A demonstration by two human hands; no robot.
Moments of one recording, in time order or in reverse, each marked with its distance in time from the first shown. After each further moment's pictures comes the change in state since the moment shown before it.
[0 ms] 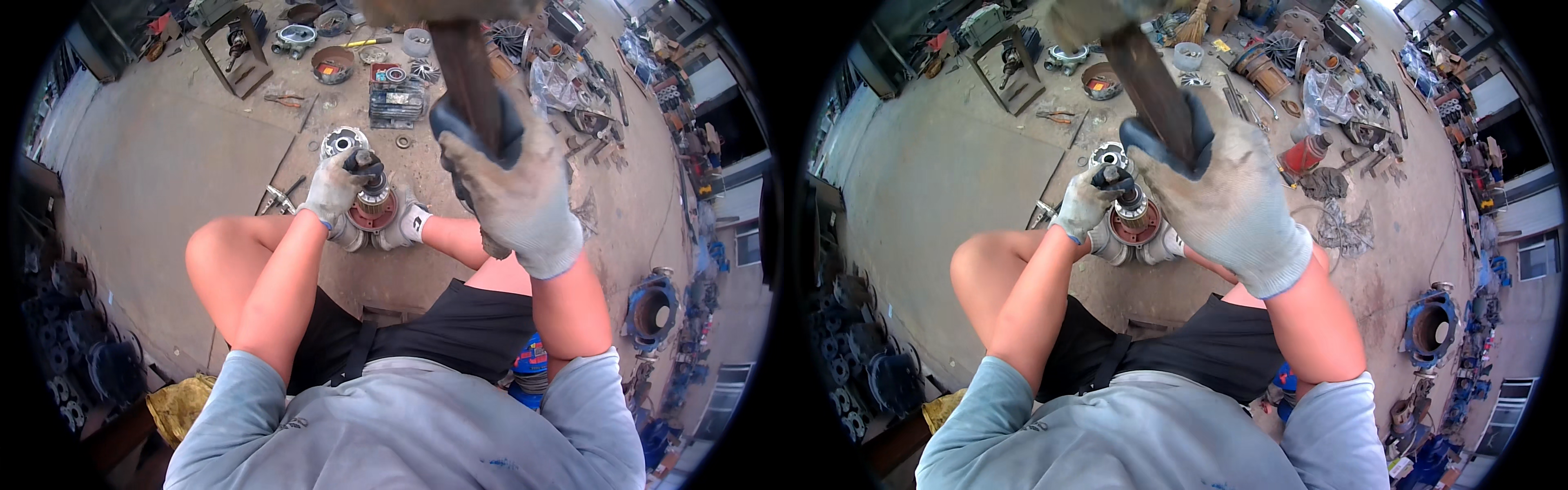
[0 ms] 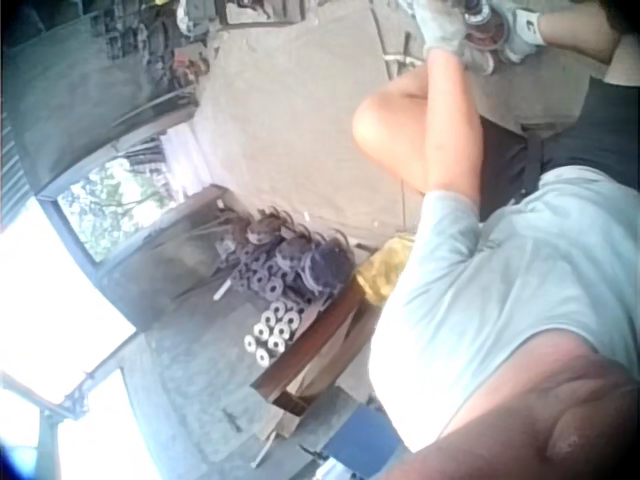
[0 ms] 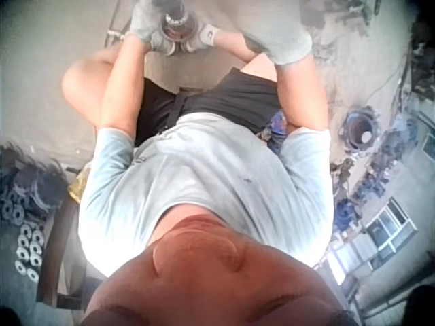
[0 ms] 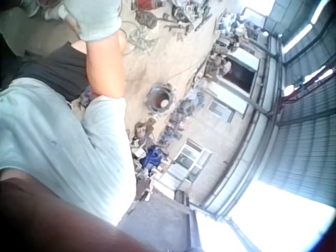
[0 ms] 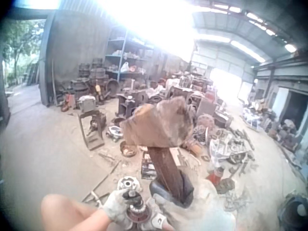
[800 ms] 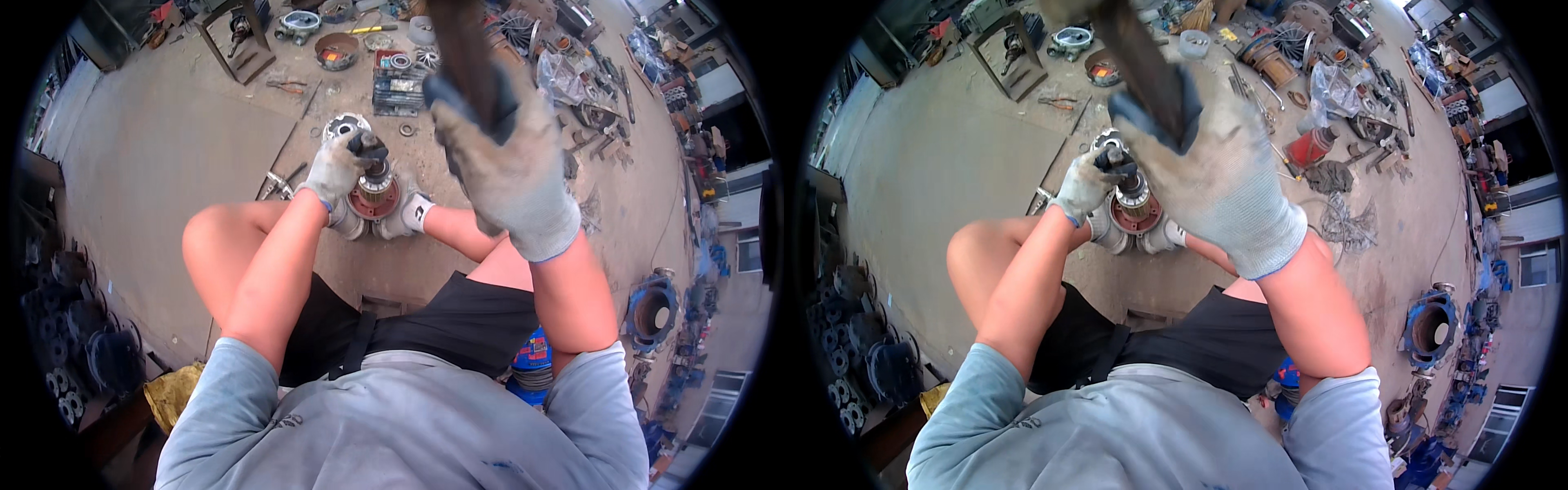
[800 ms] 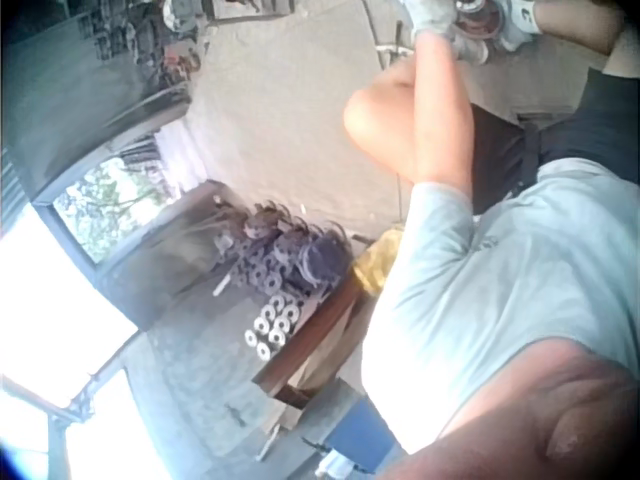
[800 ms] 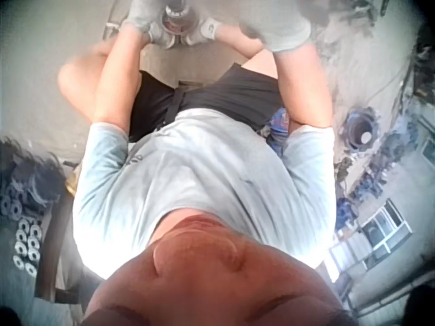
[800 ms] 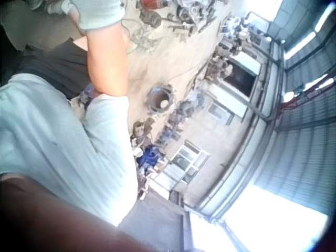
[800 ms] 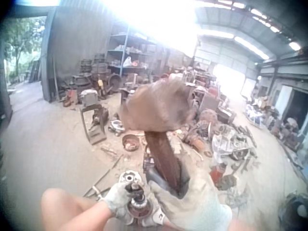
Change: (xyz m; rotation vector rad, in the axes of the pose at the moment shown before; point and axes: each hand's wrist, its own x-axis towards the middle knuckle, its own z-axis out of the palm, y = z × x) left_hand 0.006 0.009 -0.006 0.050 -0.040 0.031; right_hand 0.002 0.029 0.011 -0.433 -0.017 -0.385
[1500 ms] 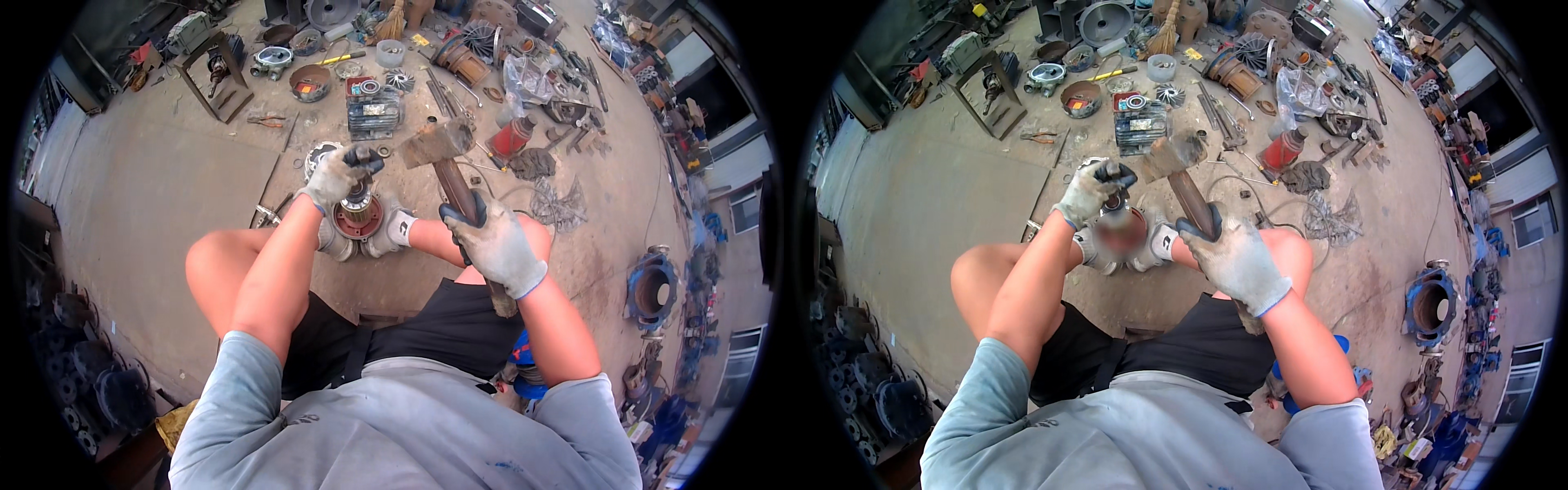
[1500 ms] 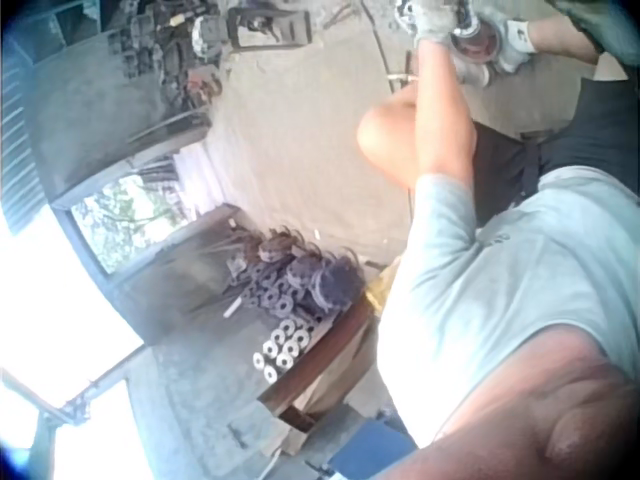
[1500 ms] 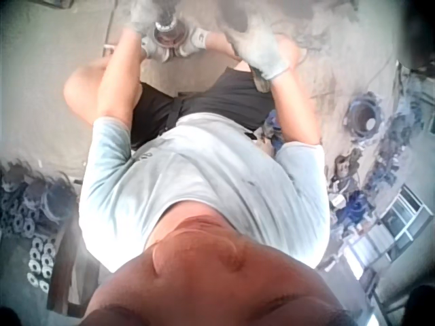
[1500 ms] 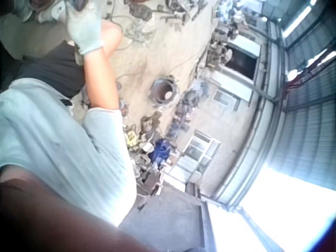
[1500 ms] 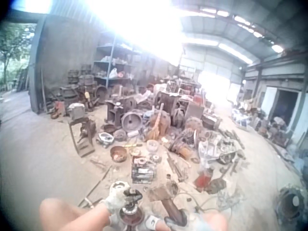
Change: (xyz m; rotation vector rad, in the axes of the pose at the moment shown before) left_hand 0.023 0.036 0.013 -0.553 -0.179 -0.093; right_hand -0.104 0.002 -0.023 0.336 -0.300 0.888
